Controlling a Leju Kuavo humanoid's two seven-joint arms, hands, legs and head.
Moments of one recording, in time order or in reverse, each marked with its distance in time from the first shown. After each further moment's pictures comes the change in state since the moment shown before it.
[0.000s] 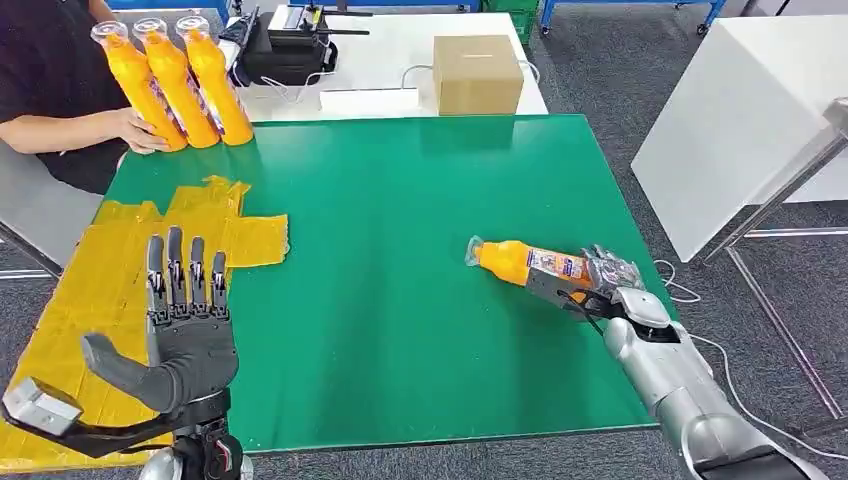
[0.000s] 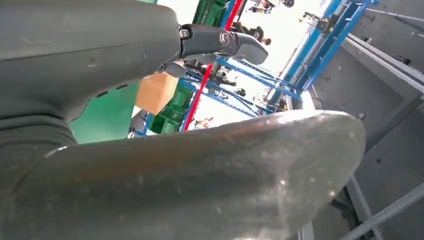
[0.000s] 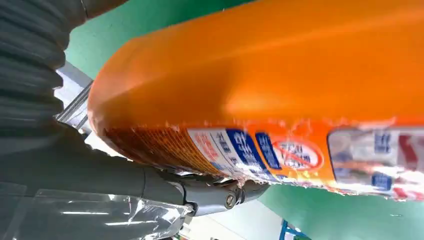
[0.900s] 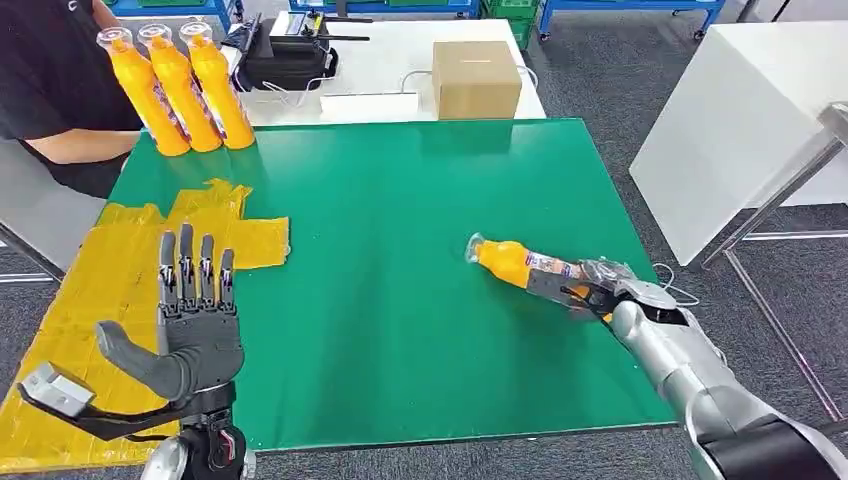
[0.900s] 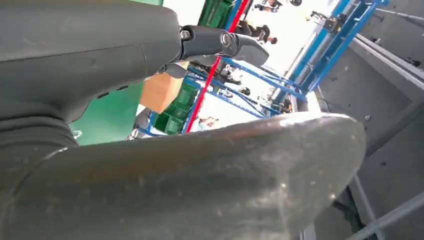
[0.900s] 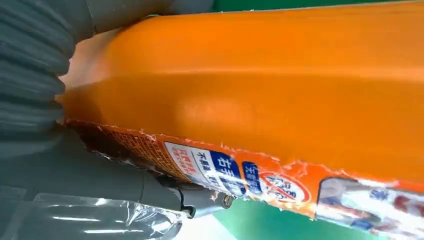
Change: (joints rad) left arm -0.042 0.029 -0.010 0.061 0.047 0.017 0.001; right arm -0.078 -0.026 0.108 0.153 -0.223 0.145 -0.124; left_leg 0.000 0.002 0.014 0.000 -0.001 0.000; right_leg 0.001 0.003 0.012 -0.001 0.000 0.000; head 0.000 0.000
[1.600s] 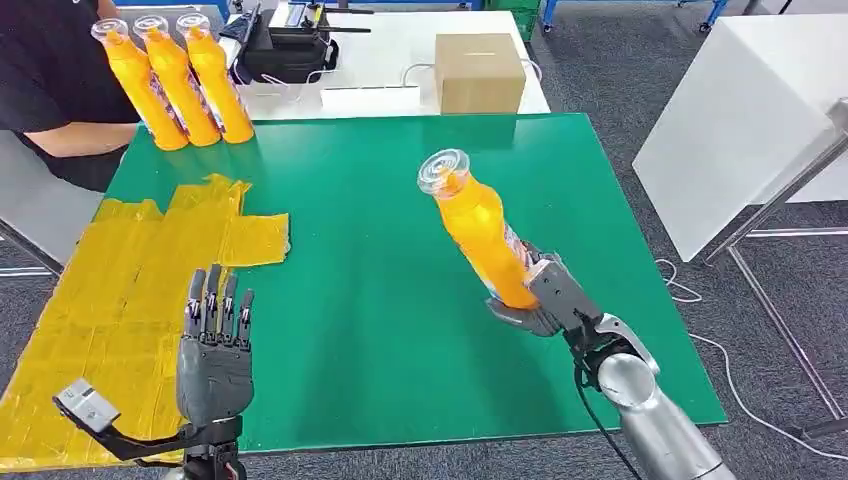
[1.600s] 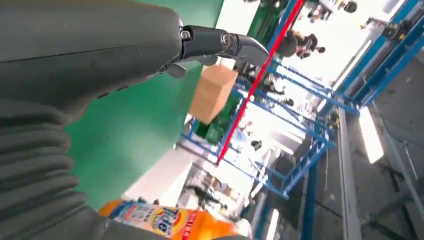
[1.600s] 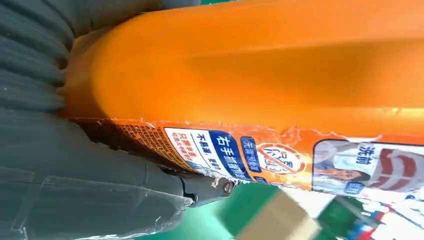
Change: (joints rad) left arm 0.102 0.022 -0.002 0.035 0.007 -0.038 0.042; right arm 0.404 0.015 -0.070 -0.906 -0.676 -0.198 -0.153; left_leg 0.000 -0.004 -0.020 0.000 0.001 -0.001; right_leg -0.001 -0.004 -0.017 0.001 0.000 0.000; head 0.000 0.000
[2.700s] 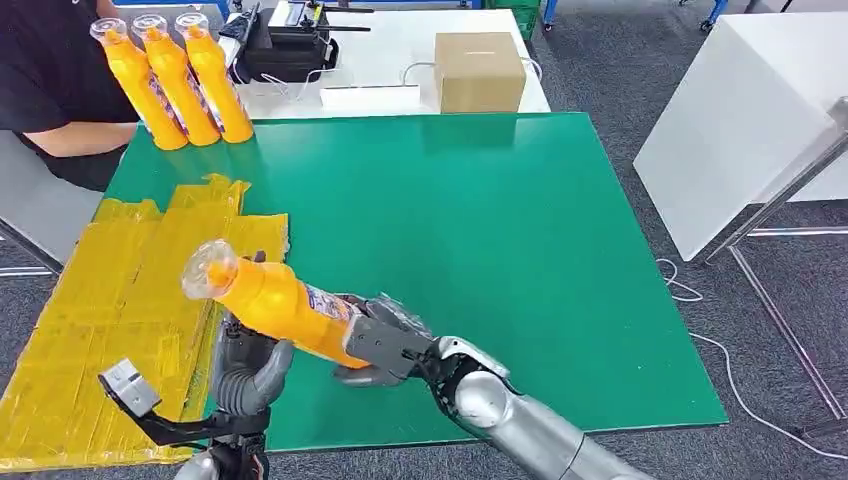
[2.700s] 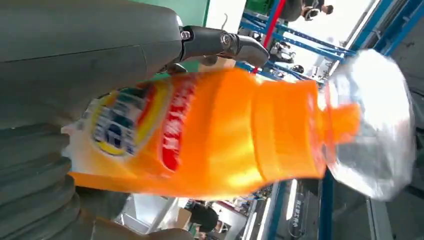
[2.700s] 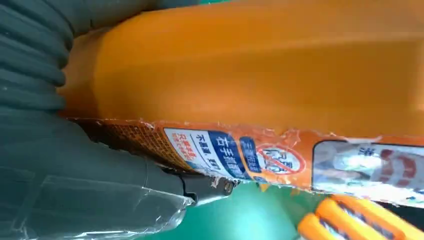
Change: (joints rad) left arm -0.075 0.011 -0.094 0.054 -0.085 -0.010 -0.003; right arm -0.190 0.276 0.474 0.217 -0.013 0.018 0.068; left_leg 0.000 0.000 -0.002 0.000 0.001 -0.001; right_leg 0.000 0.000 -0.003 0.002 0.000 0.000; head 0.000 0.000
